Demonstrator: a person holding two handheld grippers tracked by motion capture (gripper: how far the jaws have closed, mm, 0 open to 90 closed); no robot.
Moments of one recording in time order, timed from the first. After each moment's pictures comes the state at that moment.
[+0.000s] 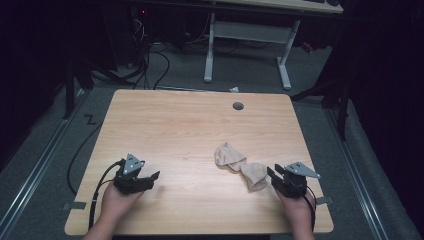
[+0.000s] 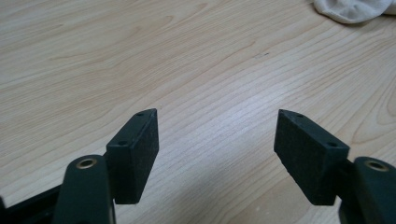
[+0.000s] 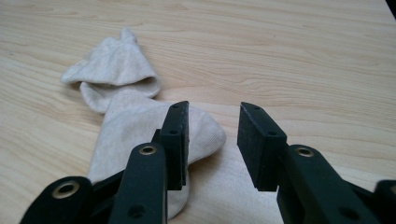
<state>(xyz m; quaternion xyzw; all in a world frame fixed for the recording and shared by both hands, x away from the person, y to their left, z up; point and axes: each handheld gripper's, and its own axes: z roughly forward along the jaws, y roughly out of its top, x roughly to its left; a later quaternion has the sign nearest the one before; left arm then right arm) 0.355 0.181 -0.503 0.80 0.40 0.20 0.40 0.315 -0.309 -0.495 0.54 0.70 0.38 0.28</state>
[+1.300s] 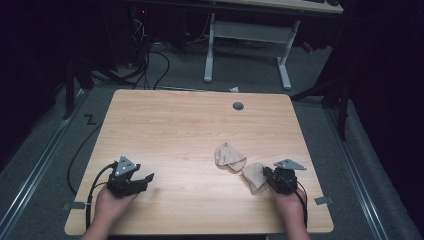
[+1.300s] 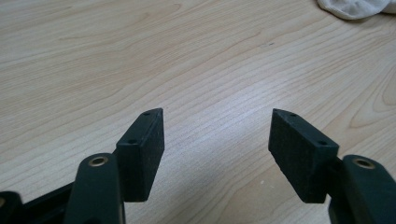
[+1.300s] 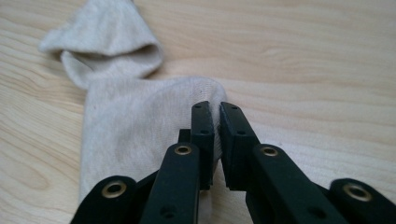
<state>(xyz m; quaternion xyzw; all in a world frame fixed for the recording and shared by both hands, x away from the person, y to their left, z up) 0.349 0.195 -0.504 0.80 0.41 0.18 0.39 0.333 -0.295 -0.512 0.55 0.73 0.33 0.24</state>
